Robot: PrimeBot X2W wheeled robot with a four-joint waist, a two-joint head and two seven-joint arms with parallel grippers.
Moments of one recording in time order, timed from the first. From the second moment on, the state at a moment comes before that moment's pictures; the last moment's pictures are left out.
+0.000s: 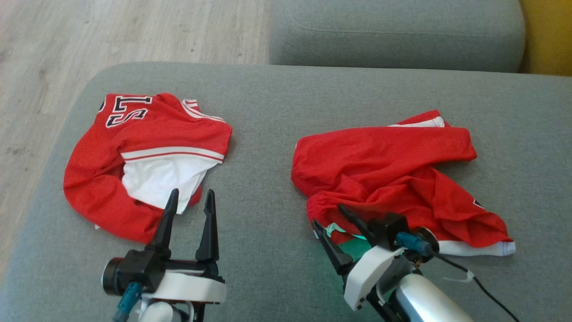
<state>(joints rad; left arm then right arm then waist) -0.05 0.05 -0.26 0.19 -0.26 -0.02 -0.26 -0.23 -0.06 0.57 0.51 0.28 0.12 -0.07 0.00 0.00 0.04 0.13</state>
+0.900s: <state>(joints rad) -0.03 0.05 -0.25 0.16 -0.27 -0.02 -0.26 -0.03 -0.05 -0.01 0.35 0.07 0.12 -0.25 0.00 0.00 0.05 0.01</state>
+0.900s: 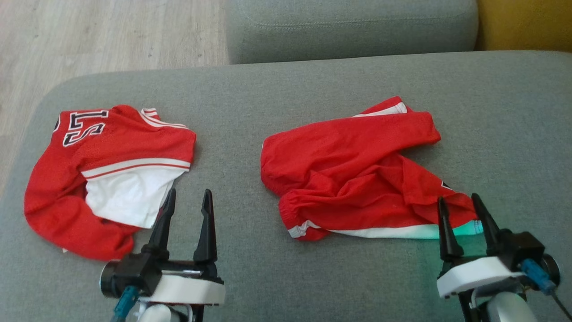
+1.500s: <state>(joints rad) -0.04 0.05 -0.26 0.17 -0.26 -0.03 -0.26 -0.12 -0.04 0.01 0.52 0.05 0.12 -0.25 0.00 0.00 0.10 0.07</state>
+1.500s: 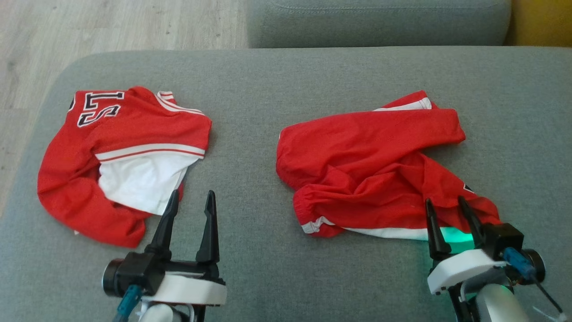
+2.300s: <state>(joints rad) -0.06 0.05 -0.26 0.18 -0.26 -0.03 -0.26 -0.26 -0.04 -0.18 0.57 -0.06 0.12 -0.22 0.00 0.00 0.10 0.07</state>
